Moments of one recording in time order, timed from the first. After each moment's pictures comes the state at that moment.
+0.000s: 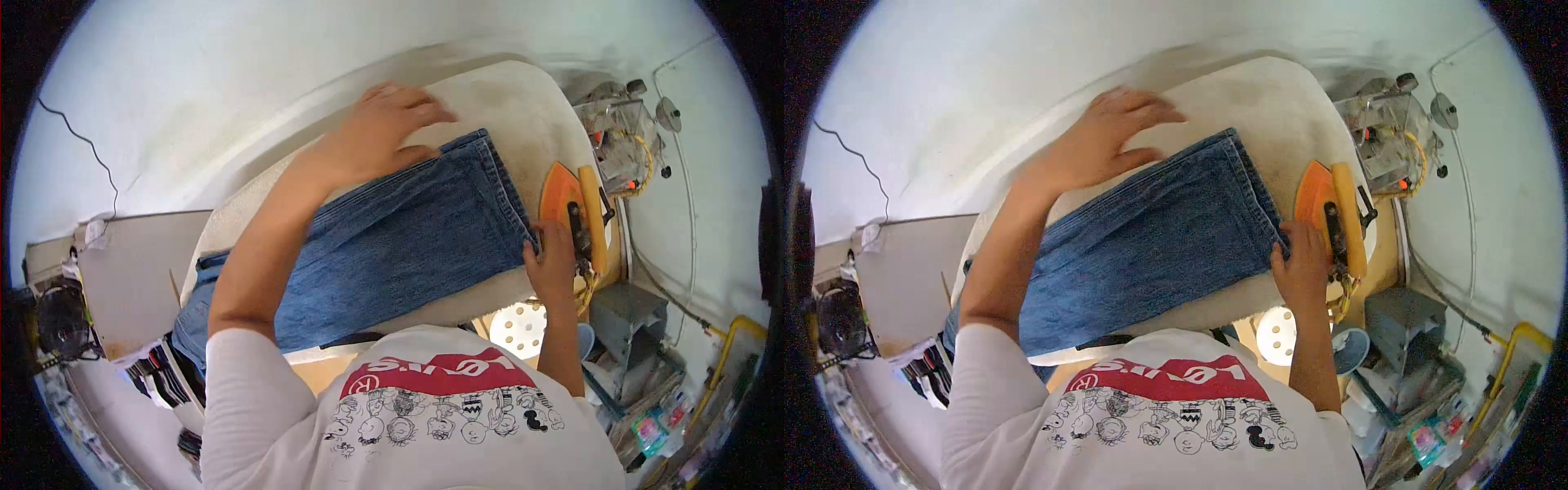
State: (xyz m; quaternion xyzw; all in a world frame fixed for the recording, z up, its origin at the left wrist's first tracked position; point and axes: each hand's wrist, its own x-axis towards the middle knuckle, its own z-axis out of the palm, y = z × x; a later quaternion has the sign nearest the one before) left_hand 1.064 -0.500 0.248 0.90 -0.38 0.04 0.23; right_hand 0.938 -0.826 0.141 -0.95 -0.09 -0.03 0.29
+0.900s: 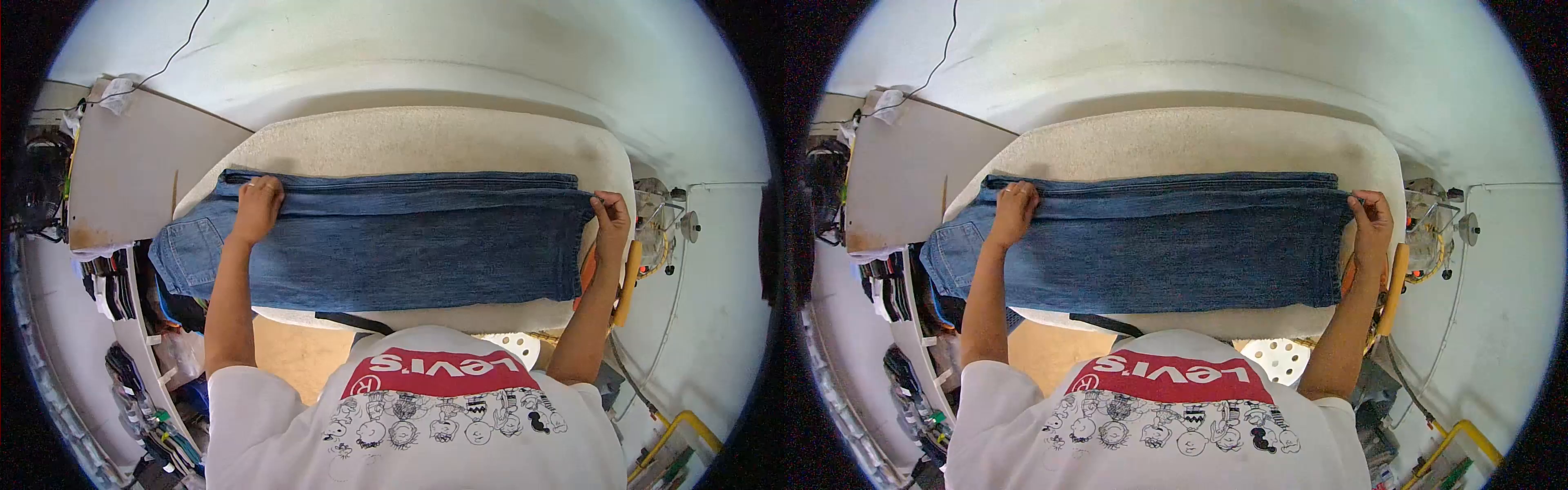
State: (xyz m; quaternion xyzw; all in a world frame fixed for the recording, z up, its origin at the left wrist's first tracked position) left_hand 0.777 -0.208 0.126 0.99 0.11 0.00 0.07; right_hand 1.076 -0.787 0.124 -0.79 -0.10 0.03 0.60
